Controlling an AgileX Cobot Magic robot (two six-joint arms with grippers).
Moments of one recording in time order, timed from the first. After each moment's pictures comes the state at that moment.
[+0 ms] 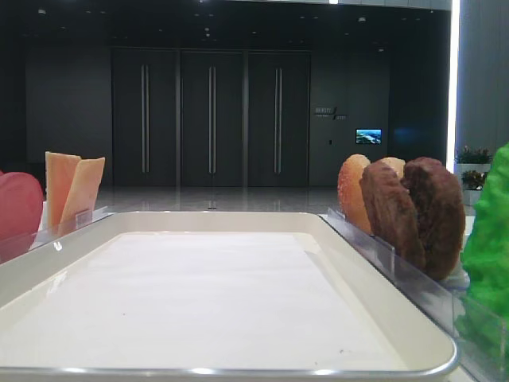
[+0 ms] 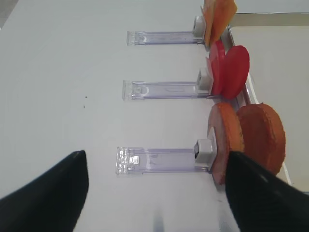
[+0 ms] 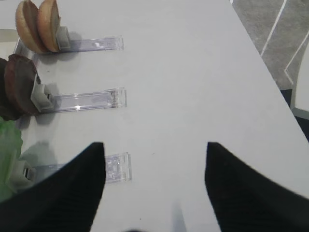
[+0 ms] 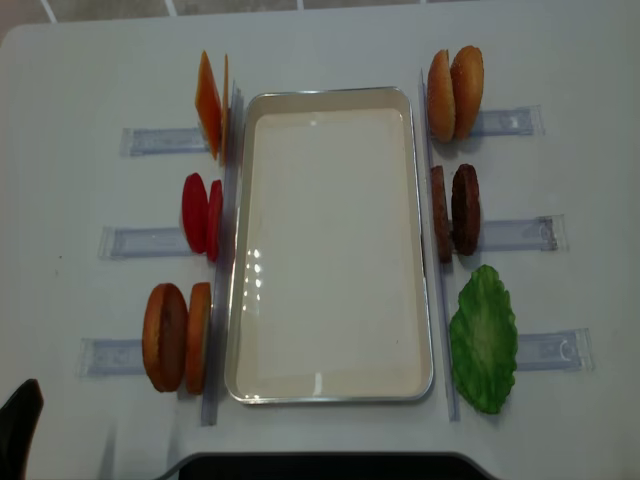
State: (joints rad) left arm 0.09 -0.02 -0.47 -0.03 1.11 0.06; right arm -0.09 -0.01 -0.51 0.05 1.14 -0.05
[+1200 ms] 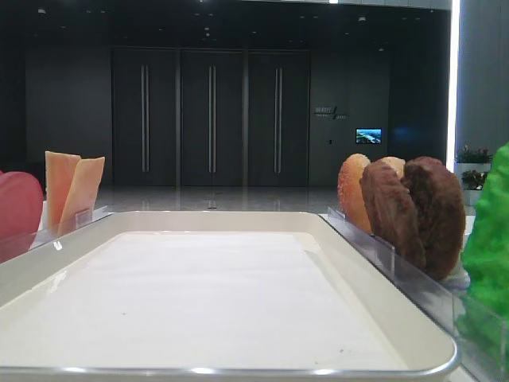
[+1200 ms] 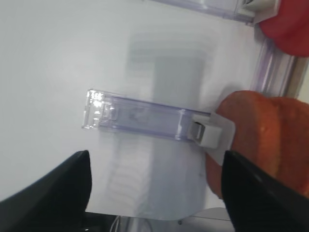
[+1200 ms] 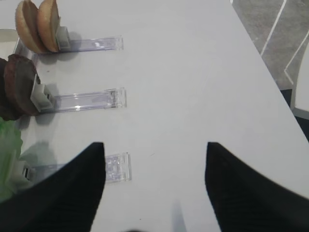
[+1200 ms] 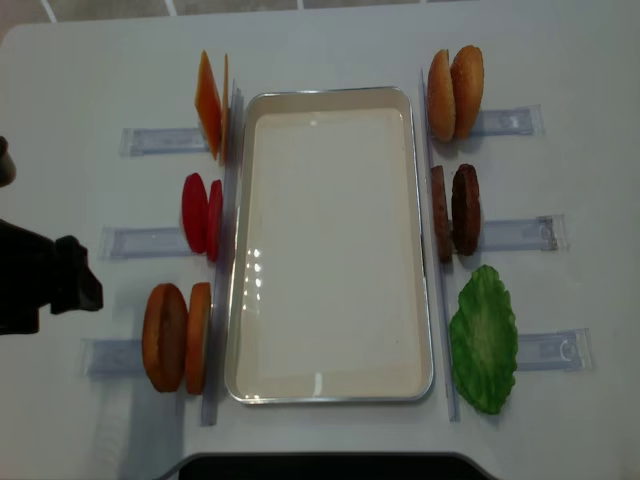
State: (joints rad) left arm 0.09 1.06 -0.70 -0.08 1.03 -0.11; right arm -0.09 -0.01 -0.51 0.05 1.14 -0.05
